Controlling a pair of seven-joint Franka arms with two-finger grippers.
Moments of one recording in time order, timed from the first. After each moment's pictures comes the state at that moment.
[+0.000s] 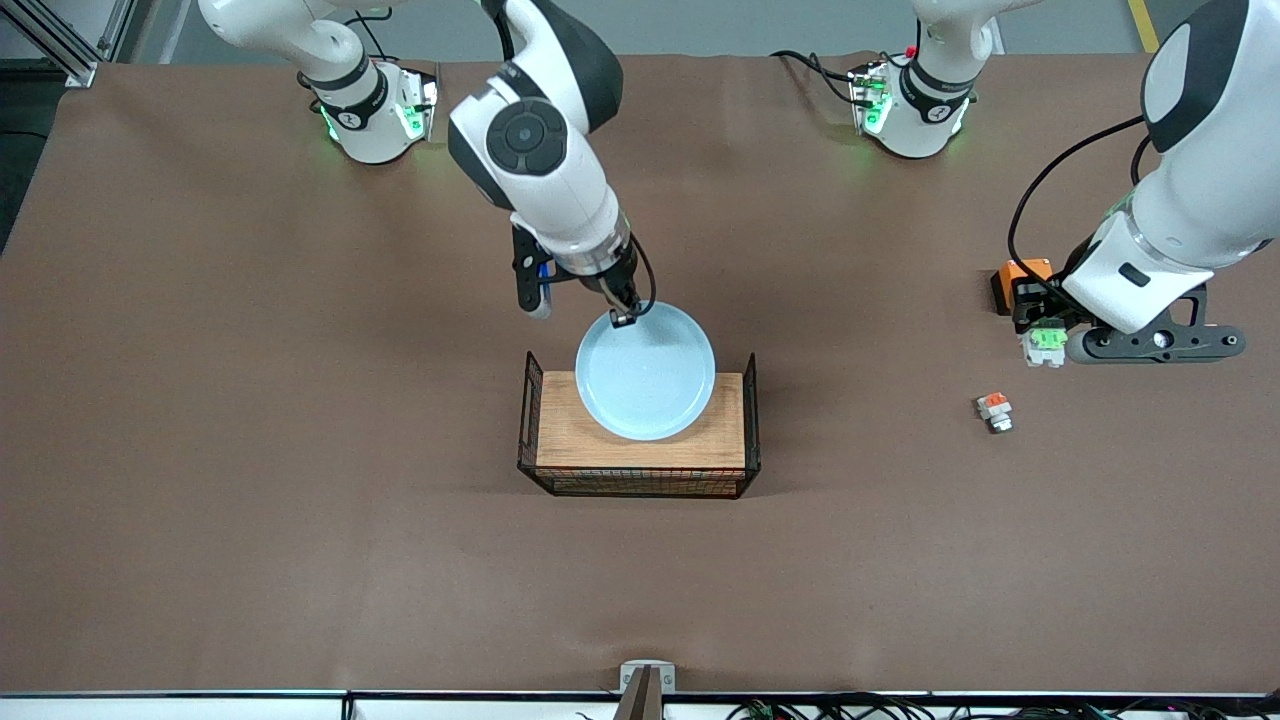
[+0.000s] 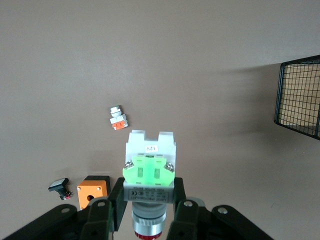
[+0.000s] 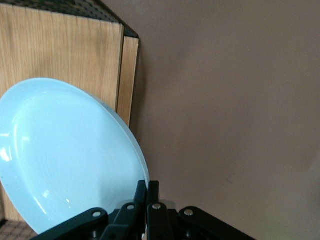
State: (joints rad) left arm 0.29 0.15 -0.53 -1.55 0.13 1.64 -0.22; right arm 0.68 0.45 0.05 -1.50 0.17 2.07 2.09
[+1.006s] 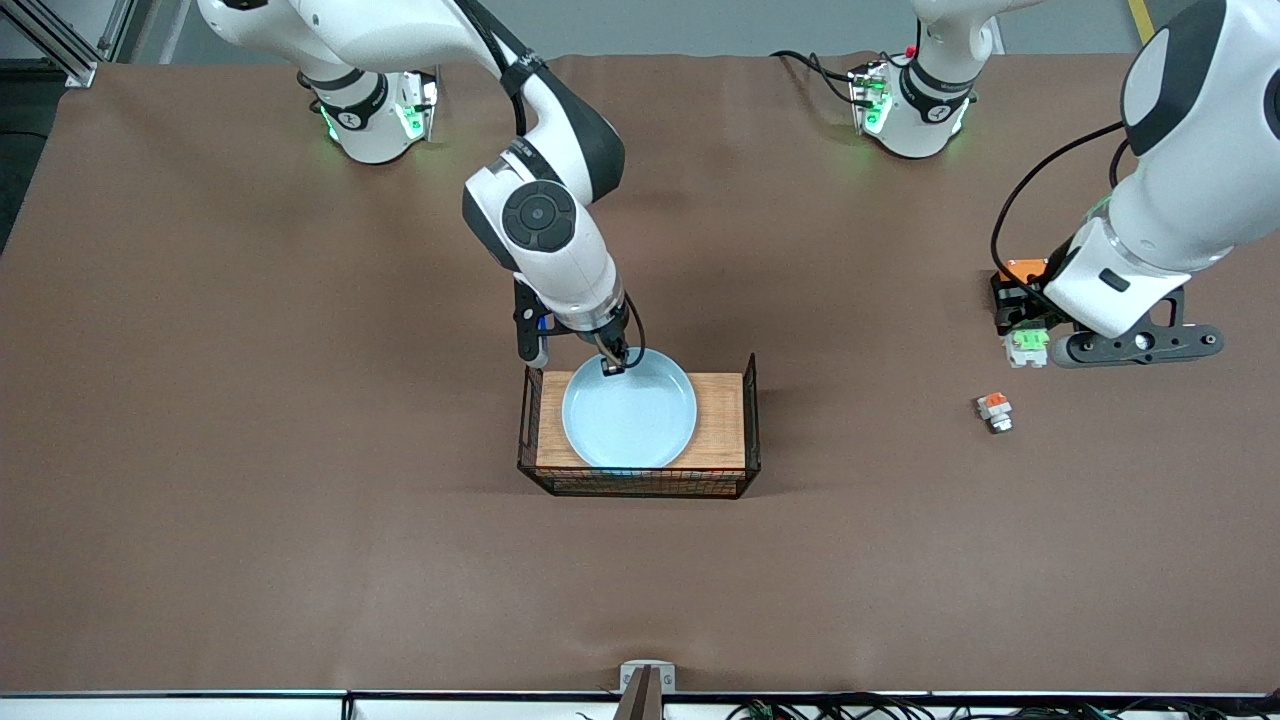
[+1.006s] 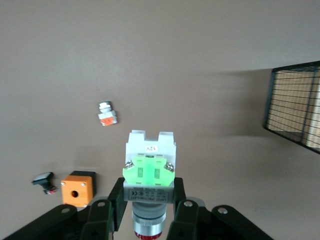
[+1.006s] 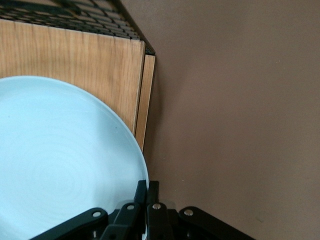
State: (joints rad) left arm 0.26 0.16 -0.54 -1.55 0.10 1.65 -0.32; right arm 0.66 0.56 0.06 -1.49 0.10 2.15 2.09
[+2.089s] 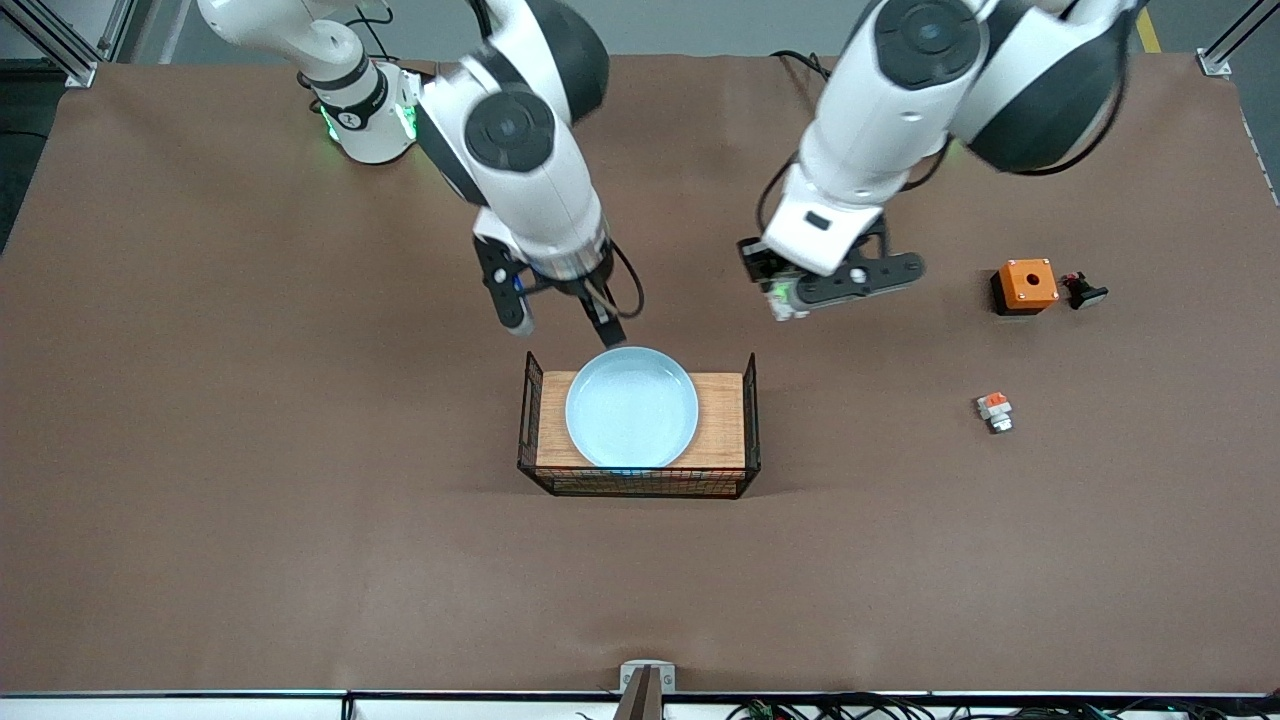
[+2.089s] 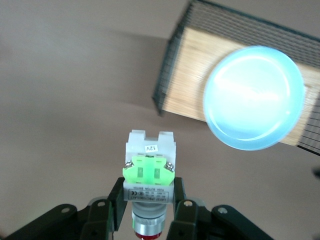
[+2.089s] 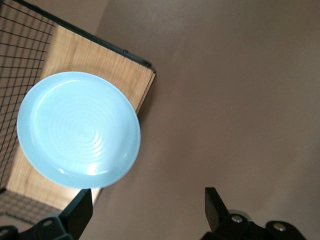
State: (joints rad) left arm -0.11 0.29 -0.60 -1.49 0.06 1.77 -0.95; right arm 0.65 0.40 0.05 -1.31 0.10 1.74 1.78
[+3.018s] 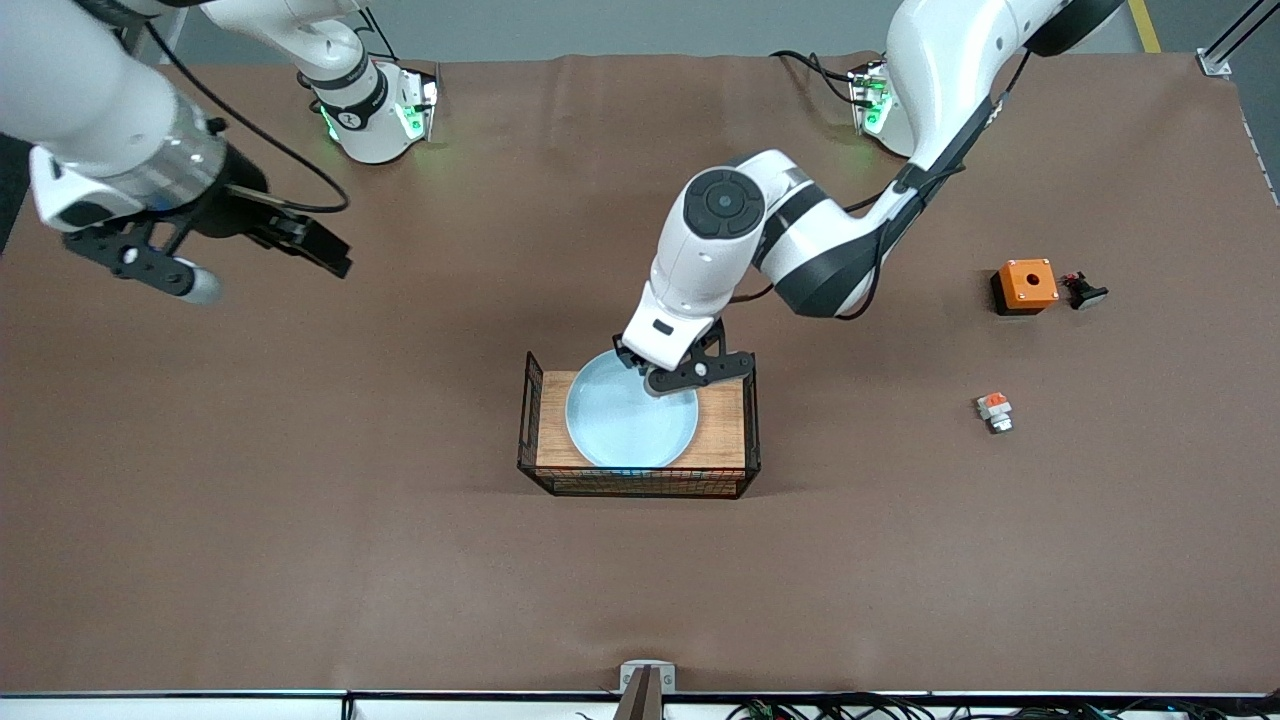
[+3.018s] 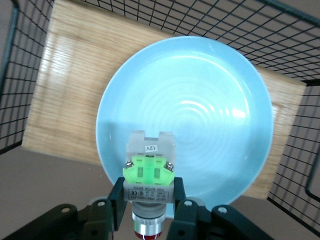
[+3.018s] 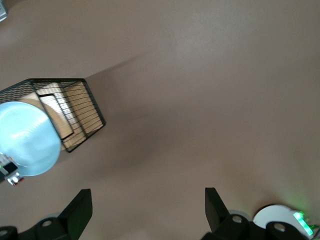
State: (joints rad) left arm -0.29 0.68 -0.59 -1.38 0.32 2.12 -1.13; right arm 0.22 0.11 0.04 -1.39 0.09 1.43 0.65
